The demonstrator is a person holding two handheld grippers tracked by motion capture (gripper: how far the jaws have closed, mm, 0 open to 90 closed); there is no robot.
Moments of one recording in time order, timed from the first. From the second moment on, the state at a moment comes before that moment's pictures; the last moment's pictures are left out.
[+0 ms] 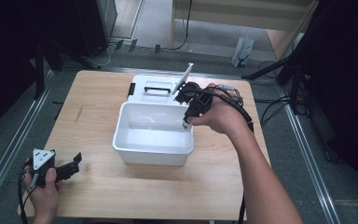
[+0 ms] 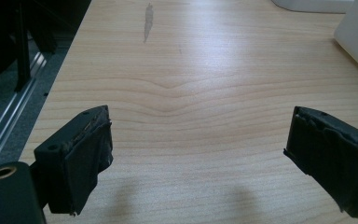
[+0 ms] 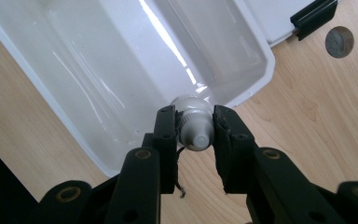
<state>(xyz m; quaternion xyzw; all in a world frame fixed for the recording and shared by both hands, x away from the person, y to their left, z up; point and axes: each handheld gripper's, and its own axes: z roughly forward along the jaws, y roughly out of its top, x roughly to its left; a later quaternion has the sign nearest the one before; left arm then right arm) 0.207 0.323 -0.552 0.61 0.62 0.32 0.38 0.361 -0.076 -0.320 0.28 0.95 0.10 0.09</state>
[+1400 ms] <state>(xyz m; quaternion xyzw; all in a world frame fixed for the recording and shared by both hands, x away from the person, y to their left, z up) 0.208 0.323 -0.552 0.61 0.62 0.32 0.37 0.363 -0.066 -0.418 0.18 0.98 0.06 0.07</state>
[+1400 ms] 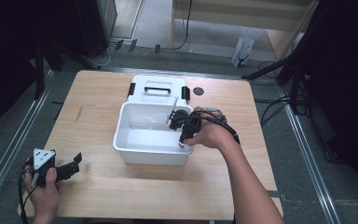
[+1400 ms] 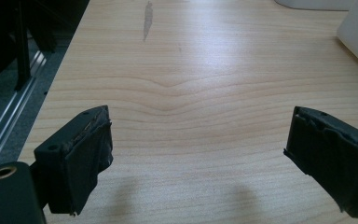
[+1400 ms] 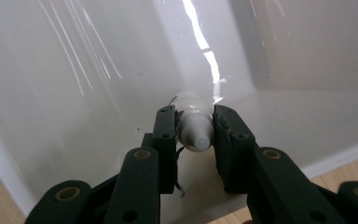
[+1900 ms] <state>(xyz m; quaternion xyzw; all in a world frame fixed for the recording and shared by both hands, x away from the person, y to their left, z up) 0.208 0.322 -0.552 0.61 0.62 0.32 0.37 0.361 -0.064 -0.426 0.17 0.98 0.06 0.06</state>
